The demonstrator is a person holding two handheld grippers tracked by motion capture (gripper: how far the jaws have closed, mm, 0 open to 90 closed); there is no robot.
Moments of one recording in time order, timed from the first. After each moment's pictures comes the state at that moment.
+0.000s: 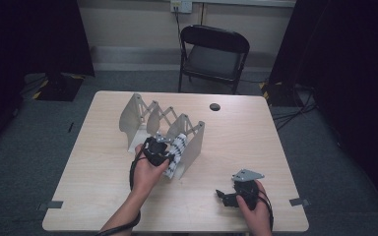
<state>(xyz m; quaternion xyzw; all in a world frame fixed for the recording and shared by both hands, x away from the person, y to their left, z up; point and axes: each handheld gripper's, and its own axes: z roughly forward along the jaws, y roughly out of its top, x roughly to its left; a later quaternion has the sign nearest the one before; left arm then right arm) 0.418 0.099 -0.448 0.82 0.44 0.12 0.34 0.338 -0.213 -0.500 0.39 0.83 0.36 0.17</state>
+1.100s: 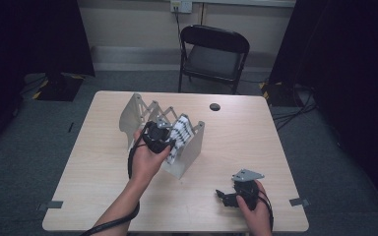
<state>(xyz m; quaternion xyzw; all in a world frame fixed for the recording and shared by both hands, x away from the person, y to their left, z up) 0.421 0.092 -0.385 0.81 0.42 0.18 0.35 0.338 -0.213 -0.500 0.39 0.83 0.36 0.17</state>
